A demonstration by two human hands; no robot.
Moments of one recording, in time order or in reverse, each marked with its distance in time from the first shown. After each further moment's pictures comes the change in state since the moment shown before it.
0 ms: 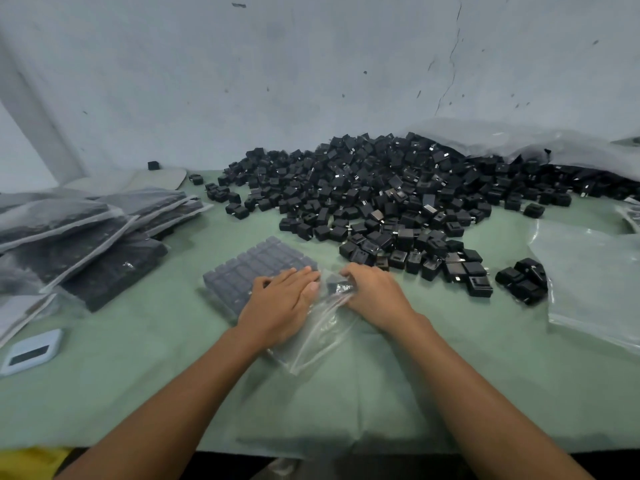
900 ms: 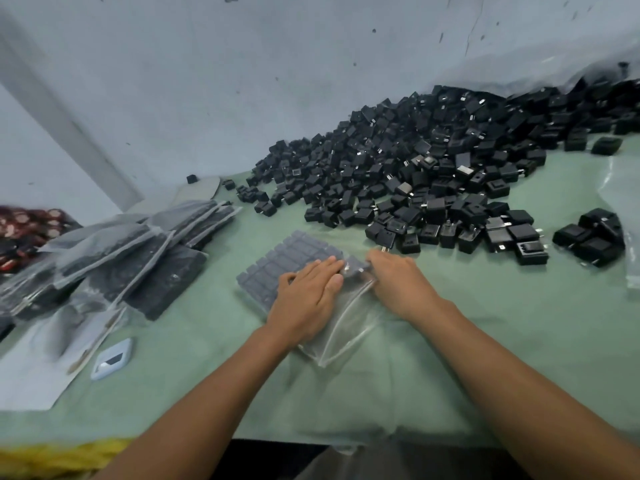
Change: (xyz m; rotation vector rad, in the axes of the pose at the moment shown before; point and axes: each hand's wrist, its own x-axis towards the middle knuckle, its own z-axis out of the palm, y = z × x) left_hand -0.004 0.008 -0.004 0.037 -0.030 -0.039; right_hand 0.004 0.003 0.018 -0.011 0.011 -0.049
